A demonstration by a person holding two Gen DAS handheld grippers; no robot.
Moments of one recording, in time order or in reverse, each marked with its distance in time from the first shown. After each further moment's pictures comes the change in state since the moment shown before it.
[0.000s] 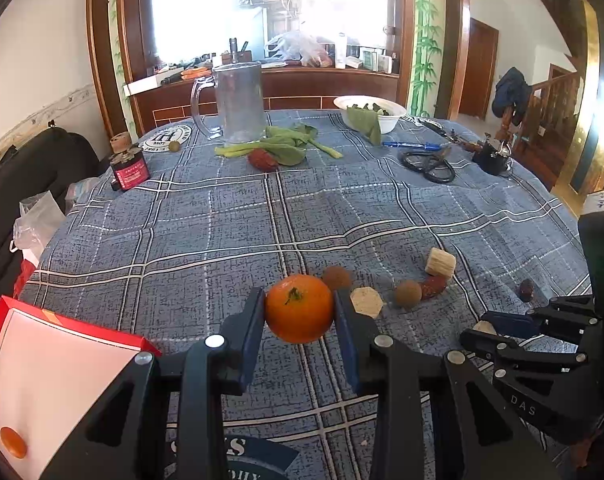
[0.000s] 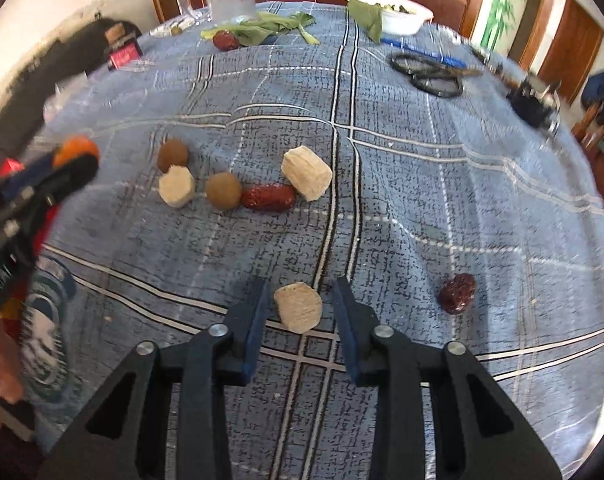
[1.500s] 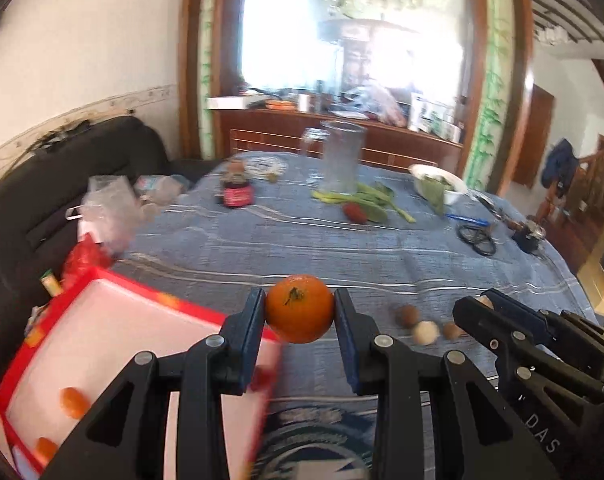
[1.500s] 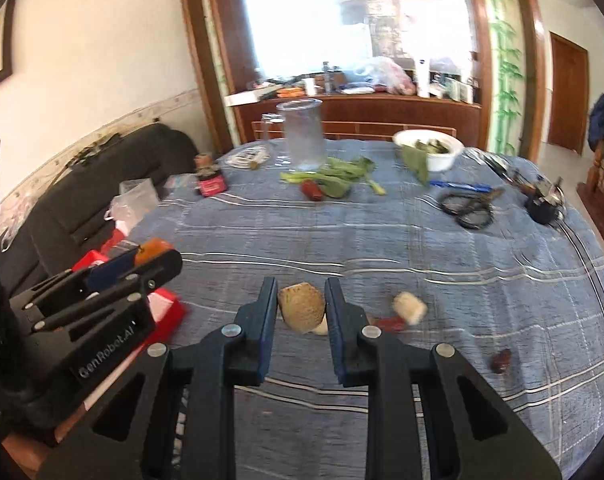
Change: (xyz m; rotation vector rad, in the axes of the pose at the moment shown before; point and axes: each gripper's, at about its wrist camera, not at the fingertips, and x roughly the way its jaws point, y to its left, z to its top) left arm -0.092 0.076 -0.010 -0.225 -0.153 0.180; right arm -0.097 0.086 0.014 0.017 -0.465 0.167
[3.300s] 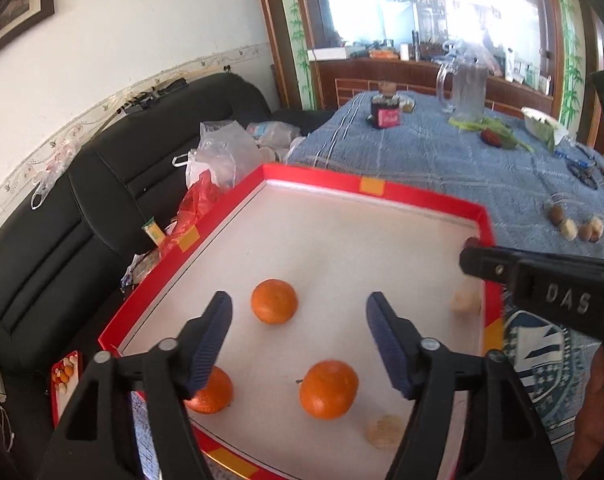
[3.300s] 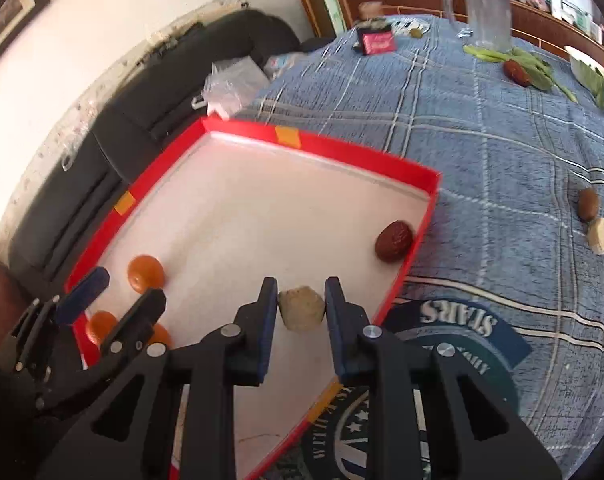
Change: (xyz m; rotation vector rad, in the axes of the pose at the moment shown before) left arm -0.027 0.106 -0.074 0.013 0.146 0.315; right arm 0.090 0.138 -0.049 -0.010 0.369 0.312
